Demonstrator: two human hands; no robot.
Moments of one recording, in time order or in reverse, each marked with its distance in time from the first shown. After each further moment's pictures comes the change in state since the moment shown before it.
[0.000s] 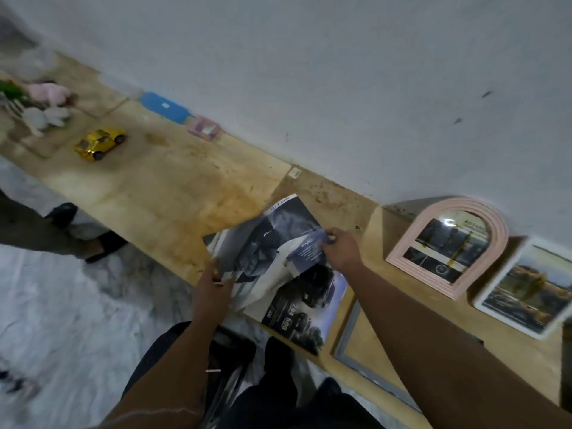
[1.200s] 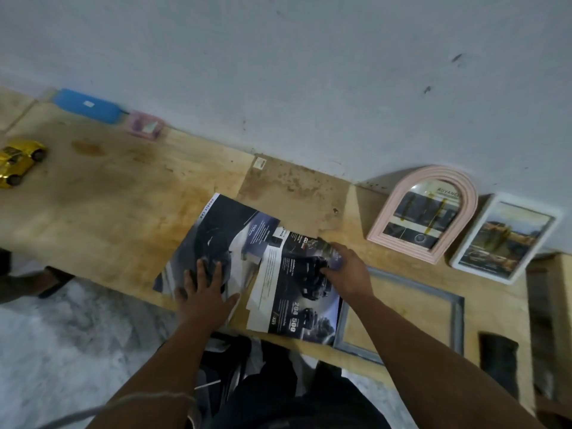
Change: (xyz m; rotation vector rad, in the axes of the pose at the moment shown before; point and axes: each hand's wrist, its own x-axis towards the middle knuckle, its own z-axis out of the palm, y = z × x) left_hand 0.059 -0.018 0.022 1.103 -0.400 0.227; right_hand -0.048 0.064 0.012 -0.119 0.172 0.139
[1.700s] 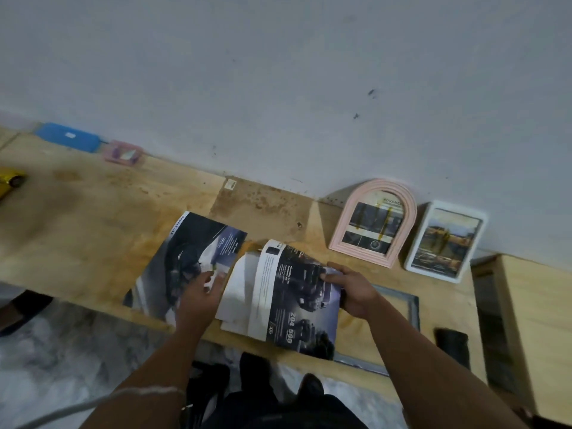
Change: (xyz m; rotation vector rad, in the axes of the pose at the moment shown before) left_hand -0.038 0.068 -0.030 -0.934 0.274 0.023; right_hand -0.031 0.049 -0.078 1.177 -0.302 0.426
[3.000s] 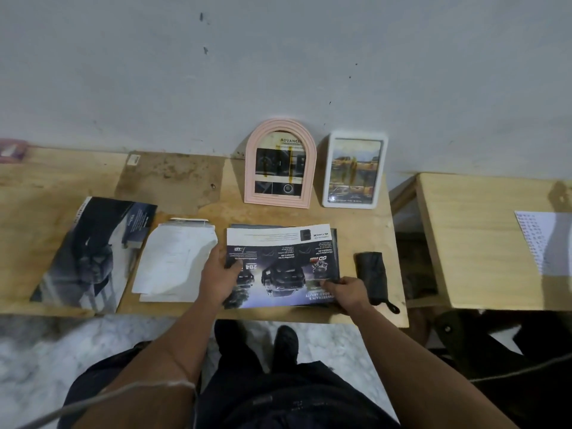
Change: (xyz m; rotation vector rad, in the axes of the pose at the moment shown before) left_hand -0.104 0.083 0.195 -0.098 -0.311 -0.008; right_hand -0.084 0.105 -0.225 -0.441 0.486 0.018
